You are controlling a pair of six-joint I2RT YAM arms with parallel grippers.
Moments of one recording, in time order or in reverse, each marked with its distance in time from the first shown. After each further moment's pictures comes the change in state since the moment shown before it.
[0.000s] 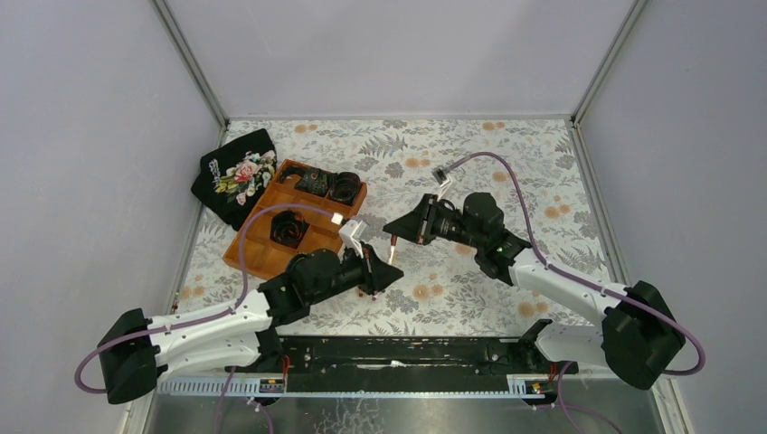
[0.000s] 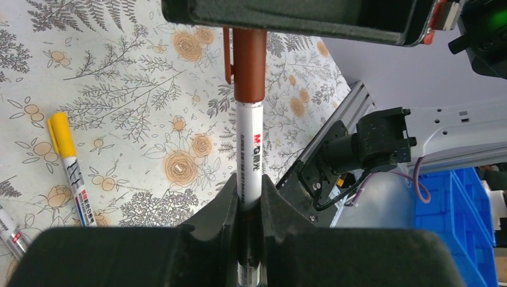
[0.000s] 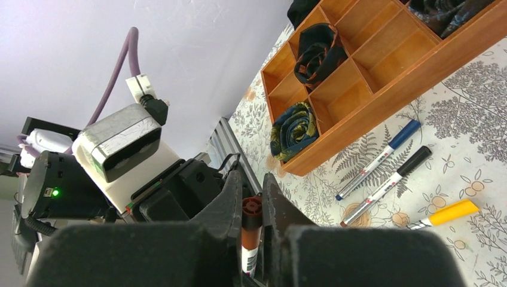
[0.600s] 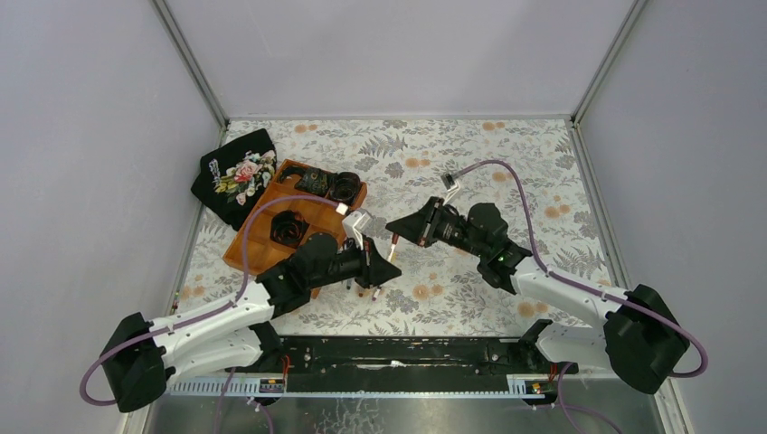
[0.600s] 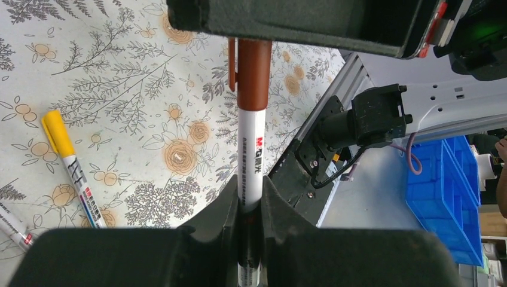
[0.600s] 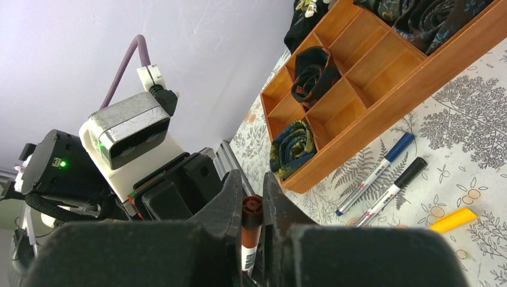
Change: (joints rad) left arm 0.122 0.044 0.077 -0.094 0.219 0.048; right arm 0.021 -0.045 -0.097 0.111 0.100 0.053
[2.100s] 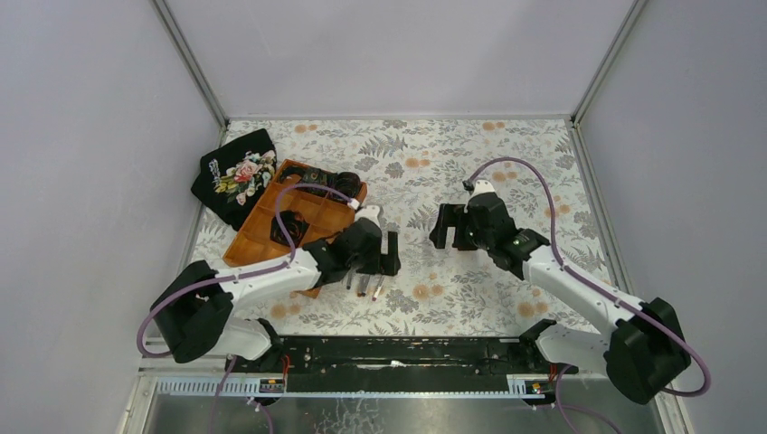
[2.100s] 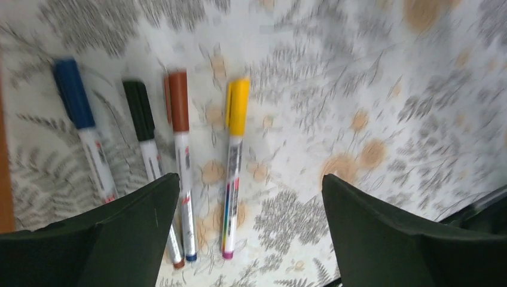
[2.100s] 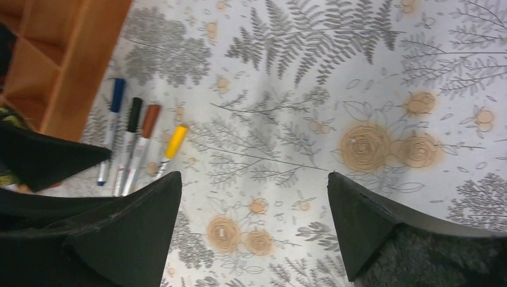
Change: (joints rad) left arm 0.024 0.431 0.193 -0.330 -0.332 -0.012; right arm -0.143 -0.058 0.115 -0.793 0.402 -0.388
